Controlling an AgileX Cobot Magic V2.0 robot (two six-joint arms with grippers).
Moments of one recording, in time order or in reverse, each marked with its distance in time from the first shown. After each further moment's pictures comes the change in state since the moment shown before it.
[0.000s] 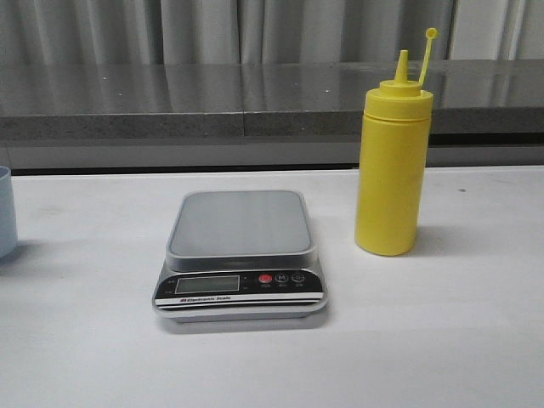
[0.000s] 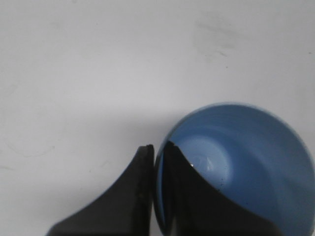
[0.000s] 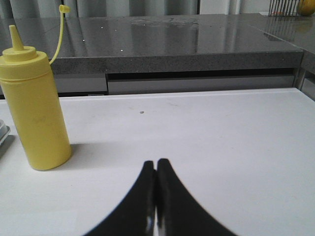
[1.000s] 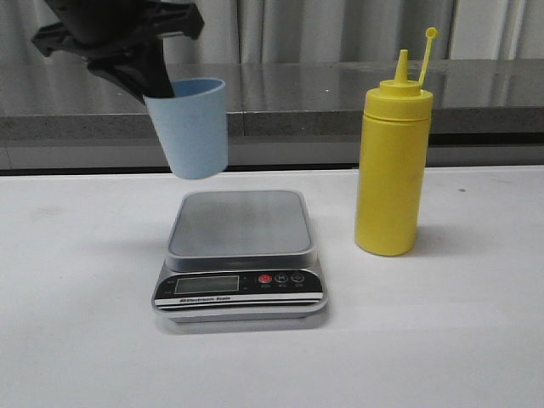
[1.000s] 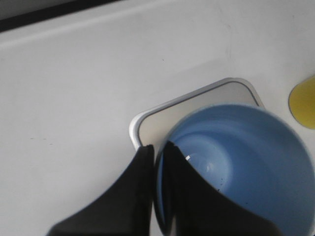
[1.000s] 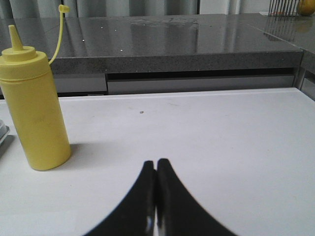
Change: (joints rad) left arm -0.484 0.073 -0.375 -0.036 0.171 0.009; right arm 0.000 0.000 0.000 0.000 0.000 0.000
